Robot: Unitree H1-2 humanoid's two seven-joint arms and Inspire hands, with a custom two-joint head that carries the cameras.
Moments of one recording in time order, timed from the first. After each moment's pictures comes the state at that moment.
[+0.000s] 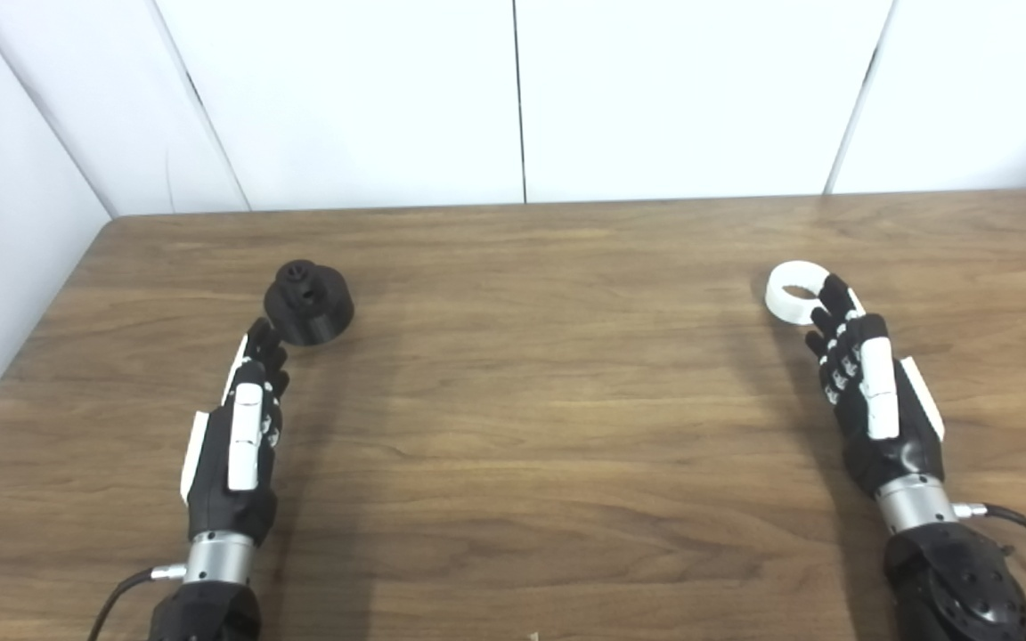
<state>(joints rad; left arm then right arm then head) 0.14 0.13 0.17 -0.20 -0.19 -0.01 -0.03 -0.06 -0.13 -0.09 -0.06 0.16 0.03 0.10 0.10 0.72</state>
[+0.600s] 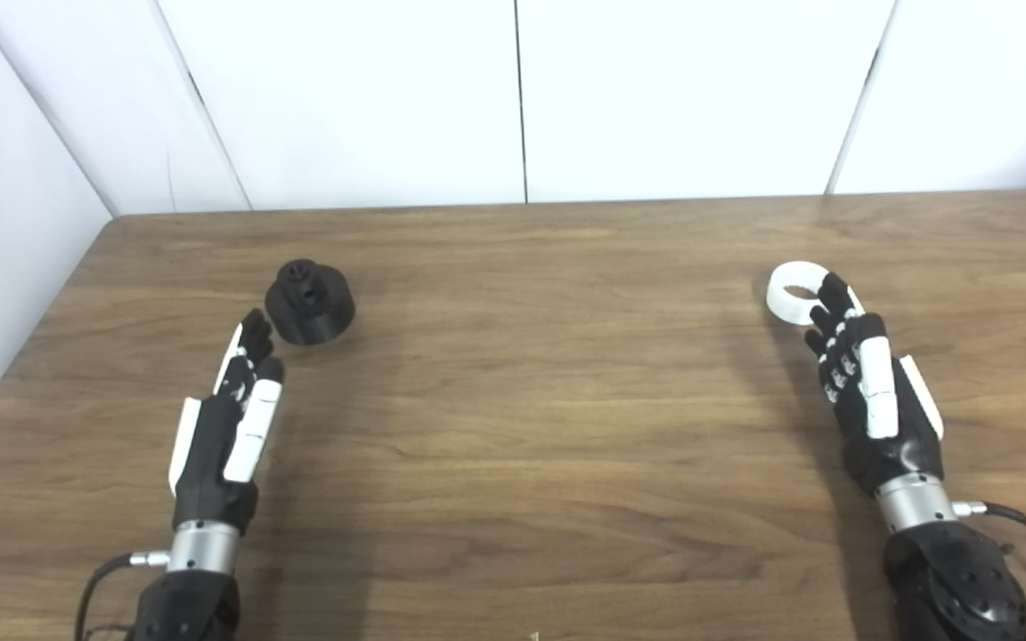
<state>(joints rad) 0.11 0.20 0.17 -0.22 0.01 0.03 -0.01 -0.06 -0.14 -0.09 -0.05 0.15 0.02 0.10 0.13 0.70</state>
